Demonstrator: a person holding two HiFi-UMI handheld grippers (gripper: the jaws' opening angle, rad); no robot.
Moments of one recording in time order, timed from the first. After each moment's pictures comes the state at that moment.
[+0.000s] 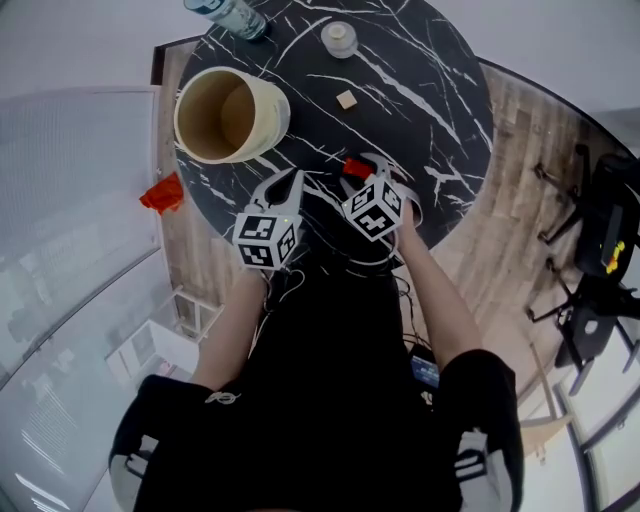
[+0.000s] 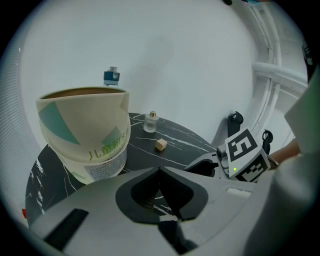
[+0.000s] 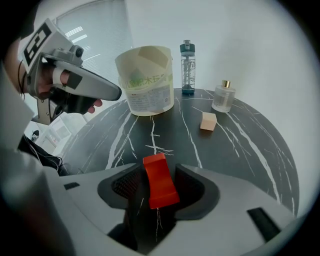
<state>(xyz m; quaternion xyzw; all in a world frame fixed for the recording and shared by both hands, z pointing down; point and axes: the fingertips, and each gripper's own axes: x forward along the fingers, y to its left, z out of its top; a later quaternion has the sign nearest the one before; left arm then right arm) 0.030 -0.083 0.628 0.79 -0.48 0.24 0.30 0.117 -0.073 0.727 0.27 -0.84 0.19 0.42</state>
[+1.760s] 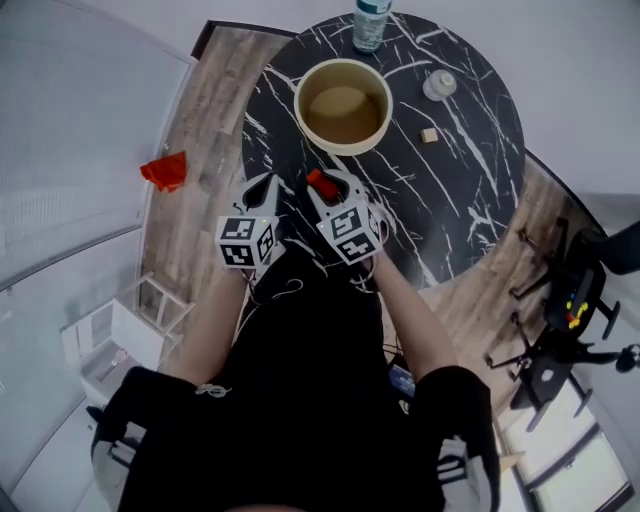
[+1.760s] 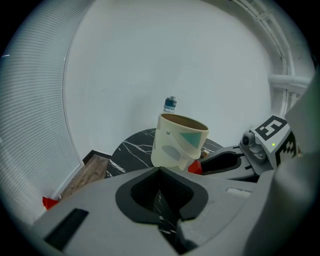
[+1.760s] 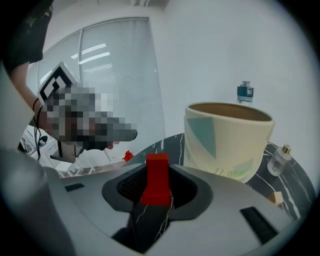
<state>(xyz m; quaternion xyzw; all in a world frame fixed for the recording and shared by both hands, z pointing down) -0.205 -0.040 0.593 0.73 -0.59 0.18 0.28 -0.124 -0.044 0.622 0.22 -0.92 0.13 0.31</state>
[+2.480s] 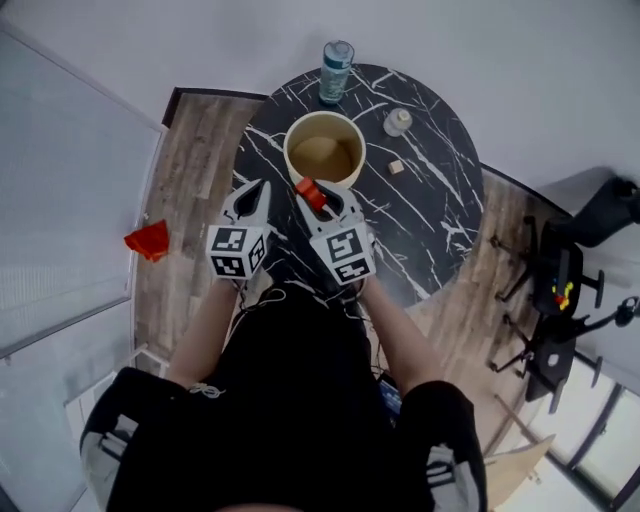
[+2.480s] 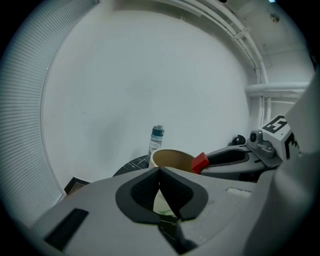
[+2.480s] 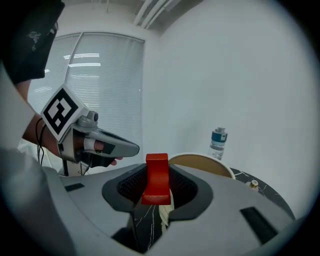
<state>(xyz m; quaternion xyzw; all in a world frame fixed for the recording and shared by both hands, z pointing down) -0.215 -0.112 0.499 0.82 -0.53 0.11 0.19 -0.138 -0.100 0.500 0.36 -0.91 0.06 0.21</state>
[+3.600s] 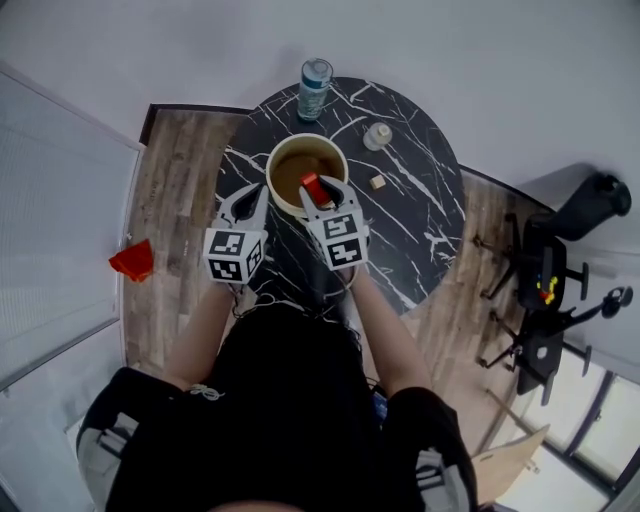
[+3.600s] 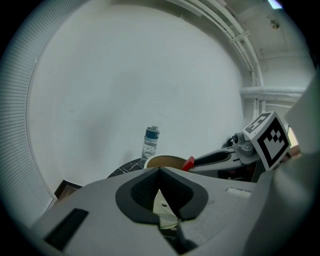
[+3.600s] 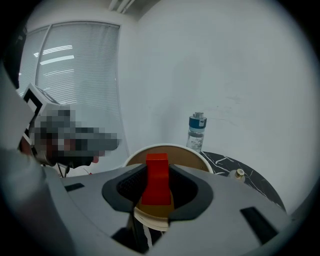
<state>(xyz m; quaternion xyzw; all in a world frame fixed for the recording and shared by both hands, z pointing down) -0.188 -0.161 0.496 0.84 -0.50 0.11 0.19 -0.098 -0.173 0.521 0.44 -0.85 0.14 0.25</state>
